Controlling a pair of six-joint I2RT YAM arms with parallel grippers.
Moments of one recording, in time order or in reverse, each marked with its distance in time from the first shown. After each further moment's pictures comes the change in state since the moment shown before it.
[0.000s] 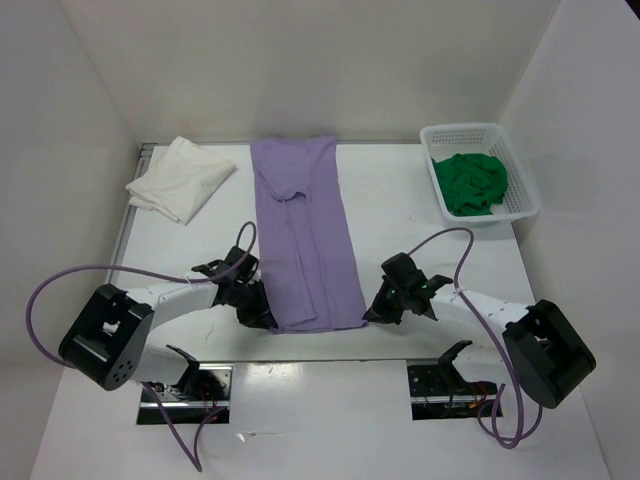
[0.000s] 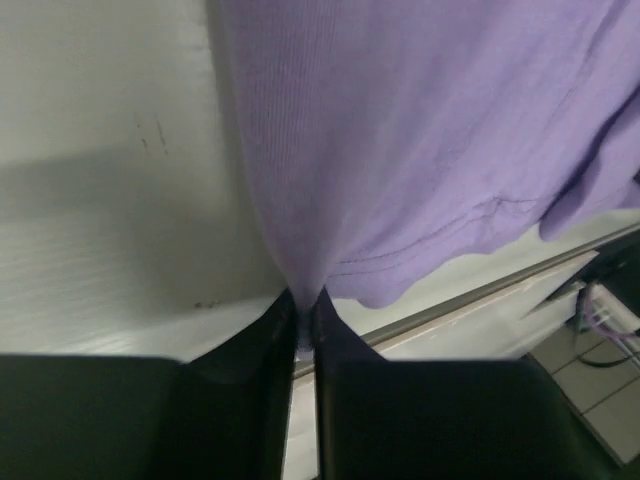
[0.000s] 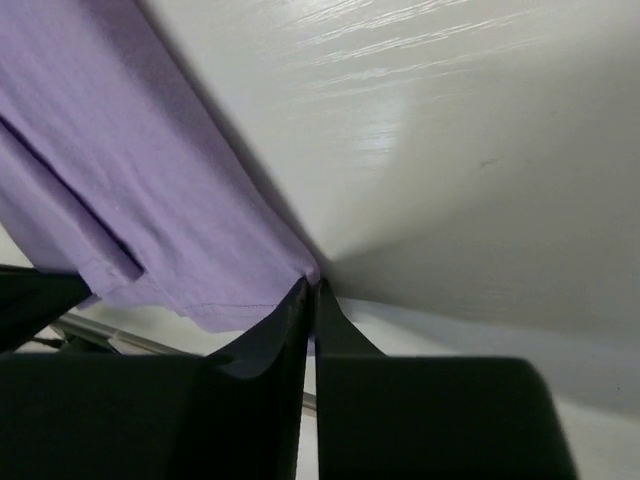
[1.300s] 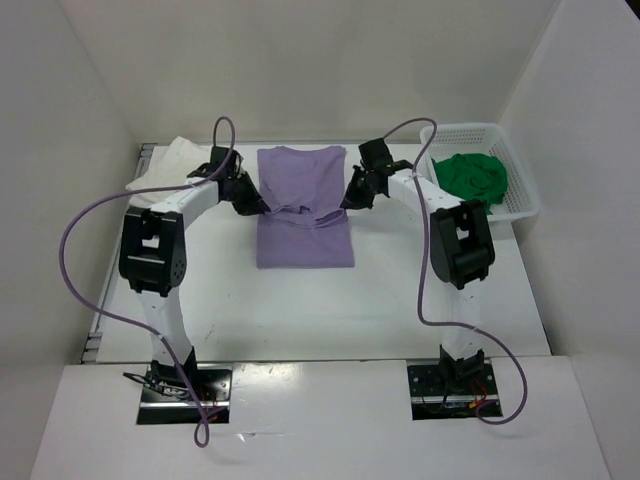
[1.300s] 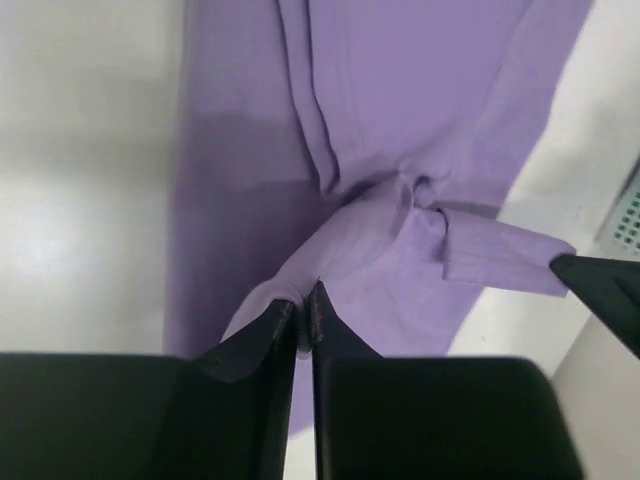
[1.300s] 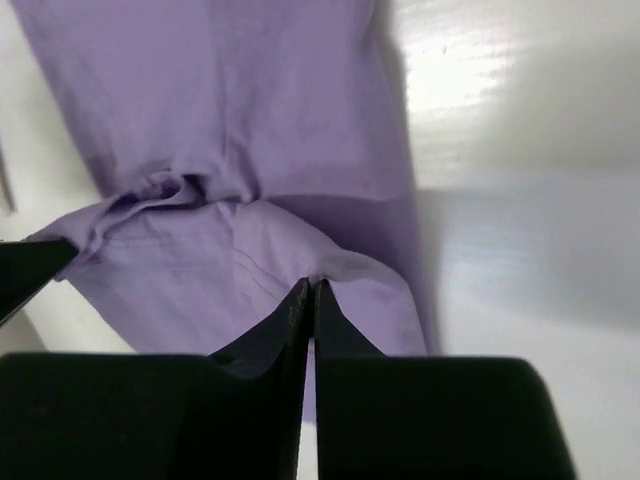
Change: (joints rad) left arm 0.352 0.605 0.916 -0.034 -0.056 0.145; right arm -0.241 0.840 1.193 -0.209 -0.026 -0.383
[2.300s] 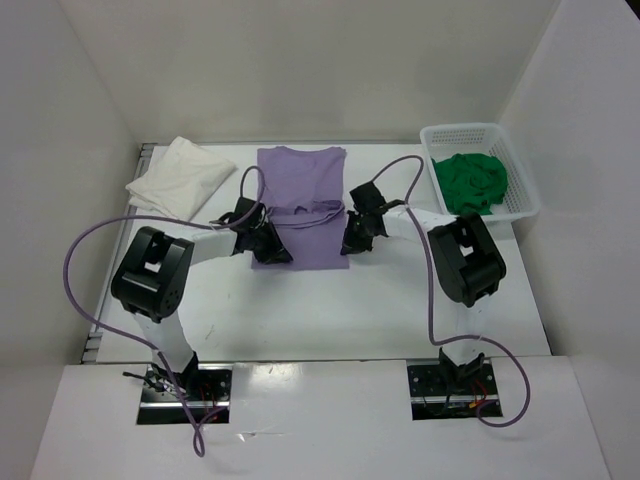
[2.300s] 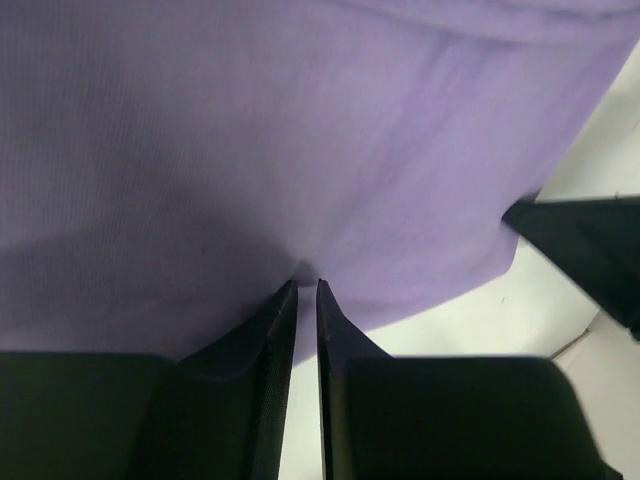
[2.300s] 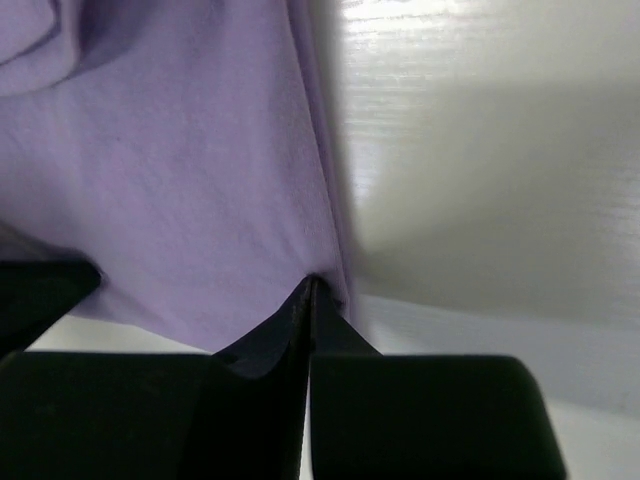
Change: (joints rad) left arm -0.206 -0.142 -0.467 0.297 -0.013 -0.119; right arm 0.113 -0.119 -0.402 0.121 0.036 -0.029
